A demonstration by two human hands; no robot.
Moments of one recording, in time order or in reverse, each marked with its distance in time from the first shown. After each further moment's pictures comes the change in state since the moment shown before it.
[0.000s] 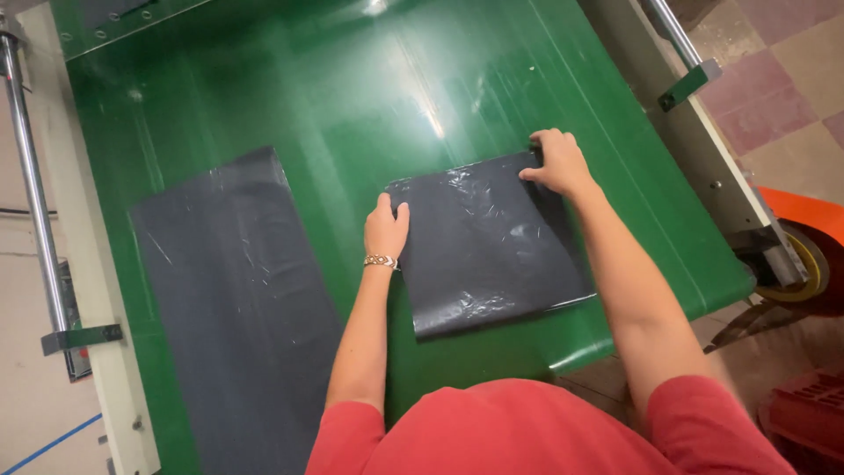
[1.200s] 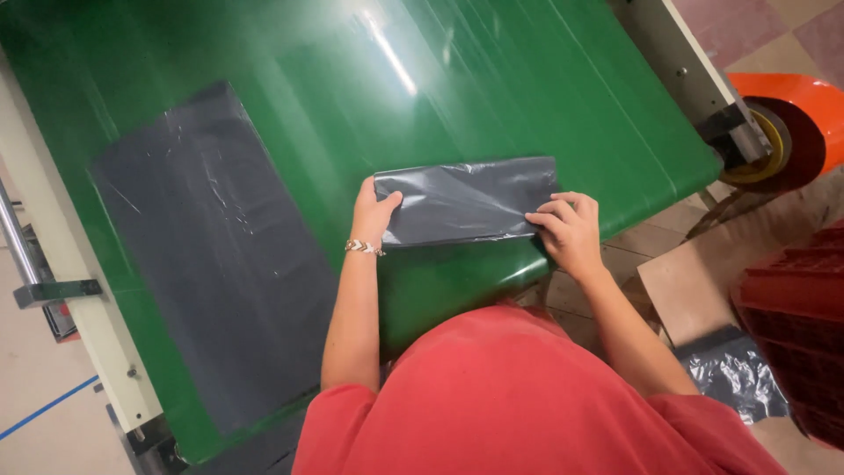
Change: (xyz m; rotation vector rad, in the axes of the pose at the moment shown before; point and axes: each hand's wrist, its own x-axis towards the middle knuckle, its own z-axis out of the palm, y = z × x) left_hand -0.120 -0.041 0.005 -0.506 -0.216 -0.192; right_hand -0.322 -0.013 0.048 -0.051 0.555 -0.338
